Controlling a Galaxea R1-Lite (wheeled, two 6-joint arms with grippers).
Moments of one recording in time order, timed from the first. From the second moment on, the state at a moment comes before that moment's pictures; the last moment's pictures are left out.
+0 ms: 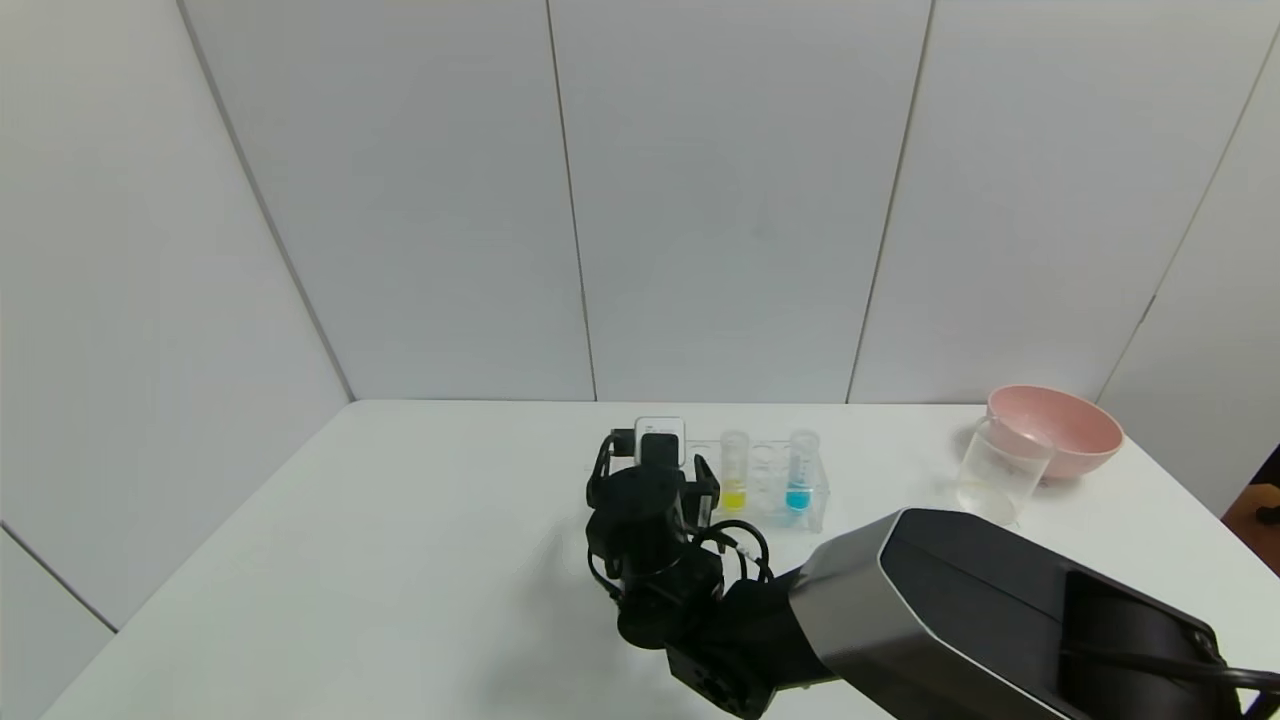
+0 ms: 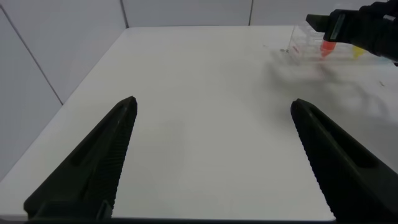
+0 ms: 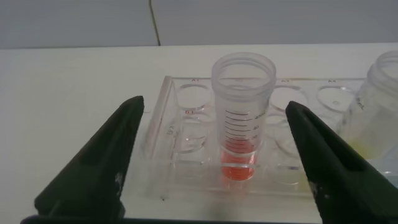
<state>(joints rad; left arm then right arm) 0.00 0.00 0.00 0.00 0.00 0.00 0.89 2.55 -1.55 -0.88 -0.82 0.20</state>
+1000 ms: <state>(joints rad) 0.00 0.00 0.00 0.00 0.00 0.00 0.88 2.54 -1.55 -0.85 -0.79 0.20</state>
